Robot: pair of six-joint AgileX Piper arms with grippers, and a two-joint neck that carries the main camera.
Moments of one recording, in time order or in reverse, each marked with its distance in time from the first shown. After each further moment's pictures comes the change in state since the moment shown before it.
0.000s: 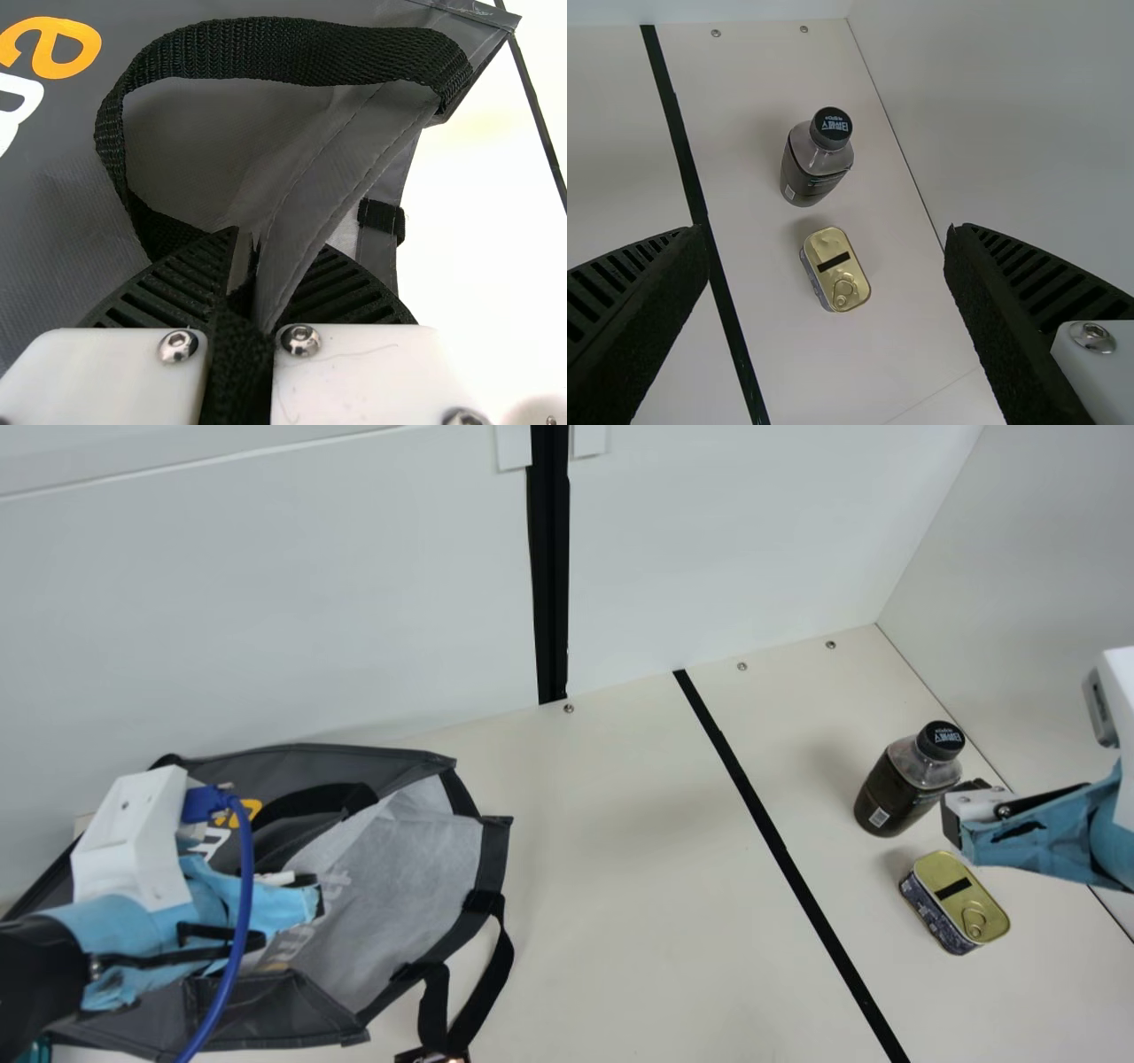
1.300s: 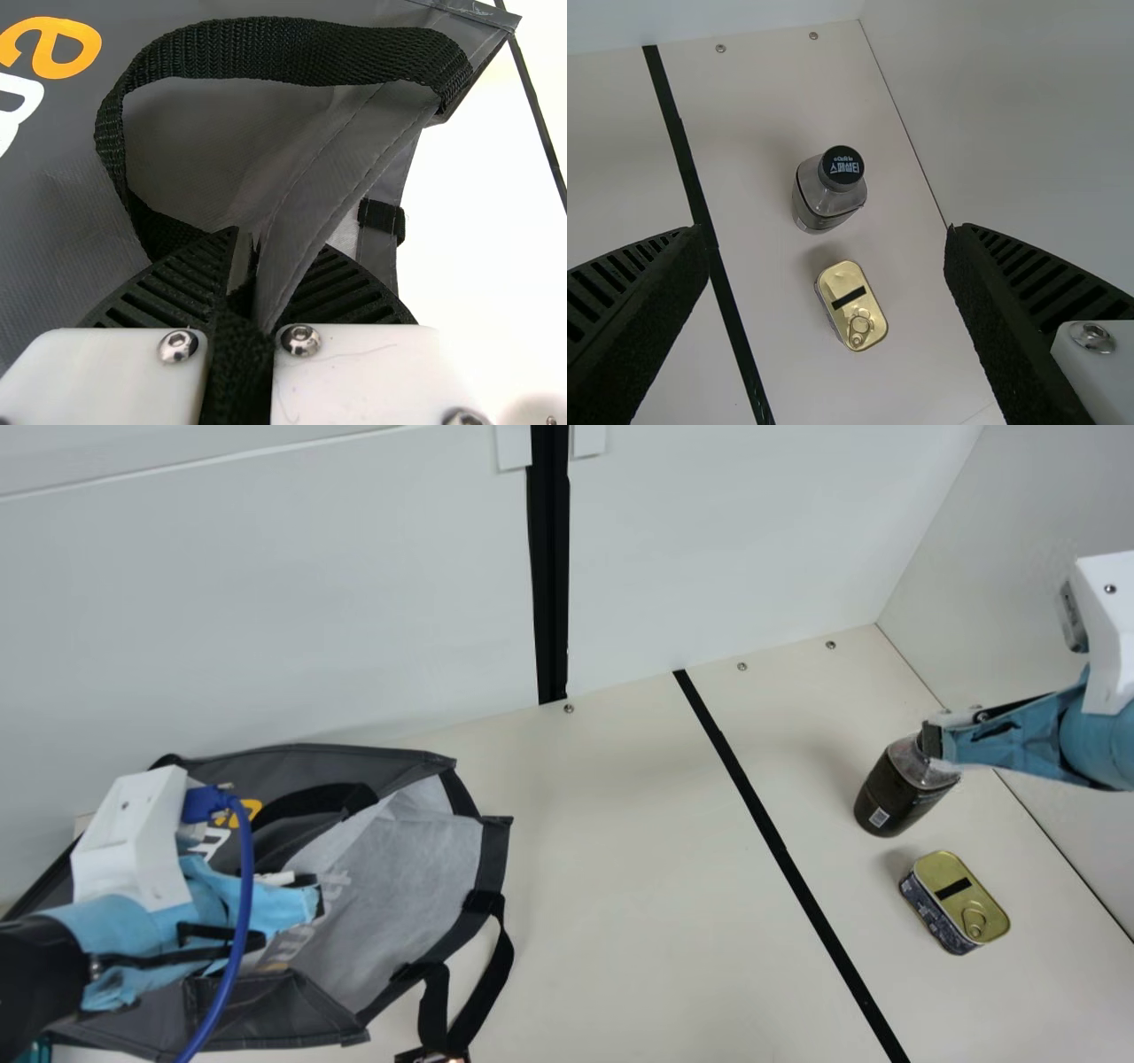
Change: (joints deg) left arm 0.0 0.0 0.0 0.0 0.0 0.0; right arm -3.2 14.1 -10.4 4.6 0.0 -0.5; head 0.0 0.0
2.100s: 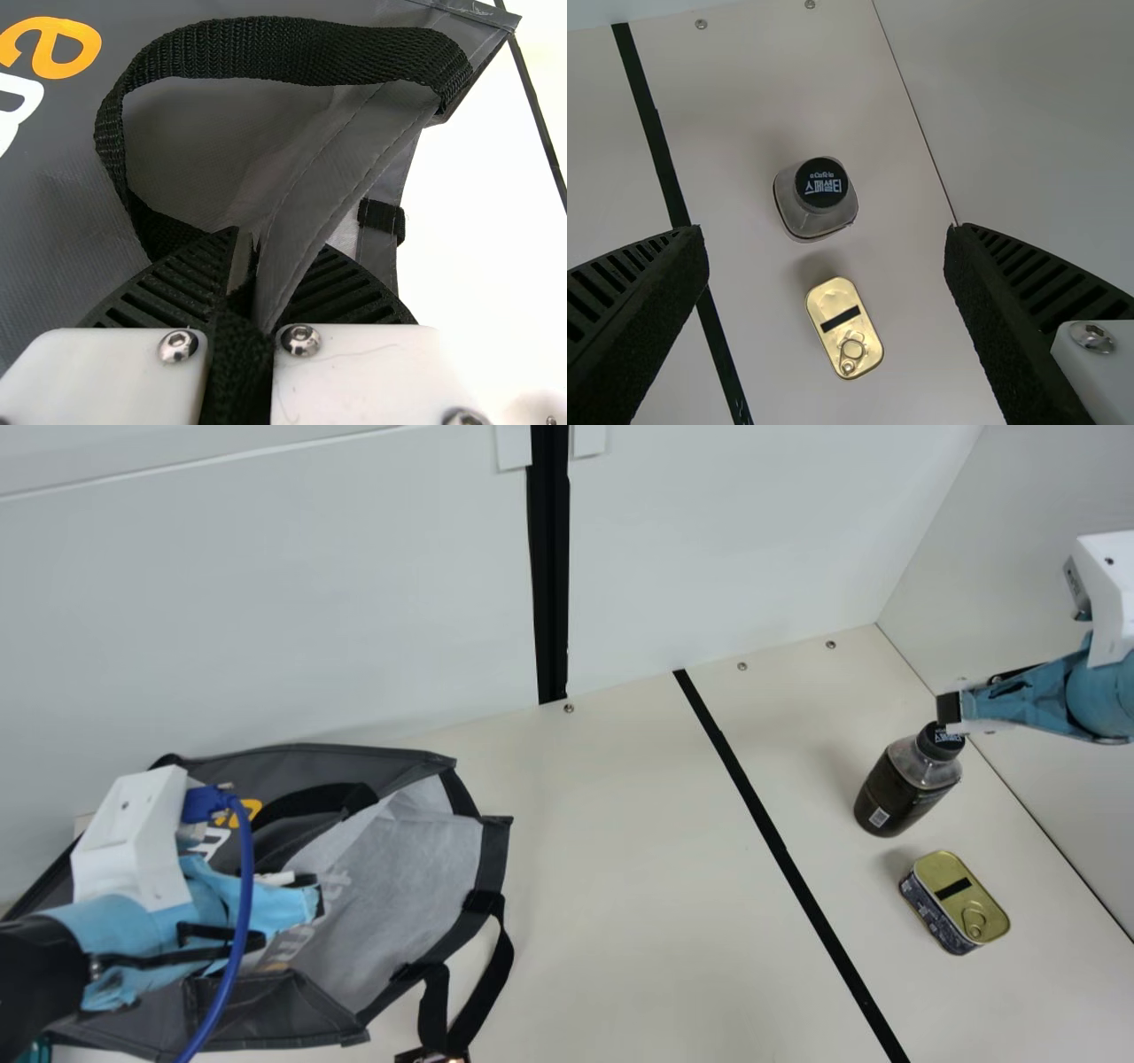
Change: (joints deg) left arm 0.0 0.0 0.0 0.0 0.0 0.0; right arm -9.7 12.5 -6.0 8.8 0.0 -9.0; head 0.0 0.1
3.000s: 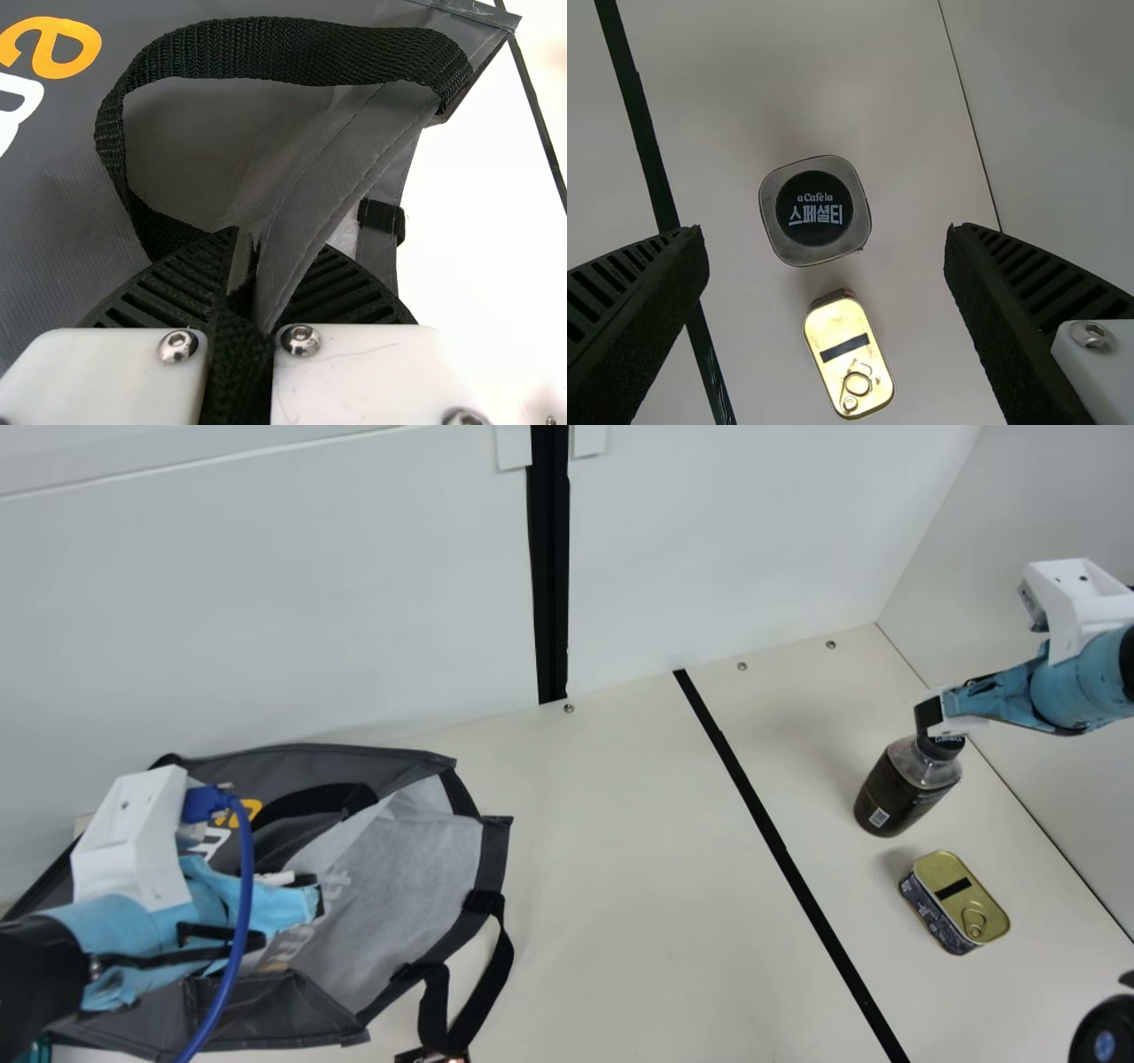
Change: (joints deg) left arm 0.0 0.0 0.0 0.0 0.0 0.0; right arm -2.9 13.1 -3.3 4.9 -0.1 -6.2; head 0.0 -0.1
